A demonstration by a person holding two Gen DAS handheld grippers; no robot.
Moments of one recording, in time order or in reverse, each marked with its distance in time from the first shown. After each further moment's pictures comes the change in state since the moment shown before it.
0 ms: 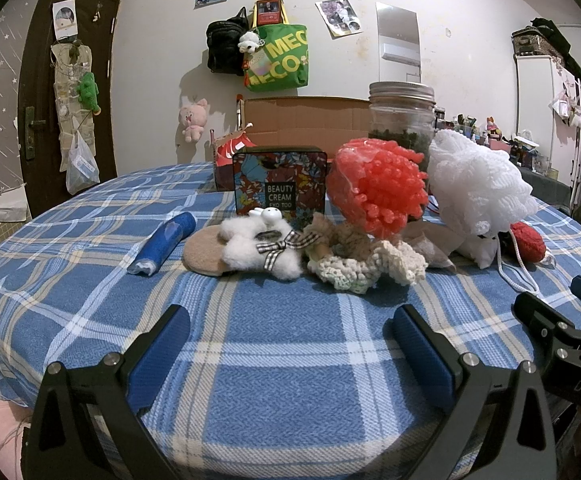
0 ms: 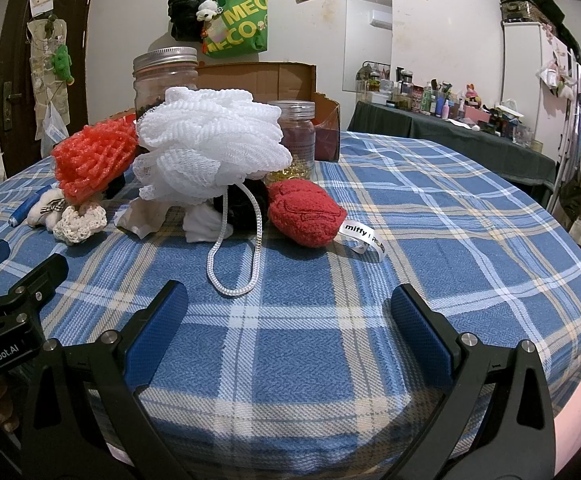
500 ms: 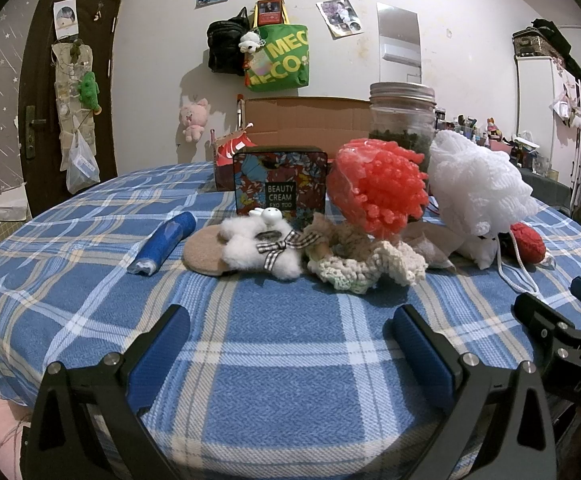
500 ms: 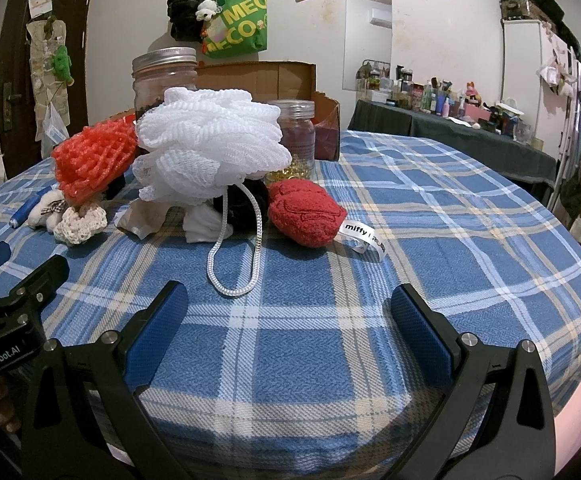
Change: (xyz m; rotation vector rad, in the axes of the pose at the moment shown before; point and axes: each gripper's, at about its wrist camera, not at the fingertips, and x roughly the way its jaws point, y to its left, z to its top) left arm 0.000 0.000 0.000 0.001 0.002 -0.001; right arm -0.001 0.000 0.000 0.003 0.004 0.003
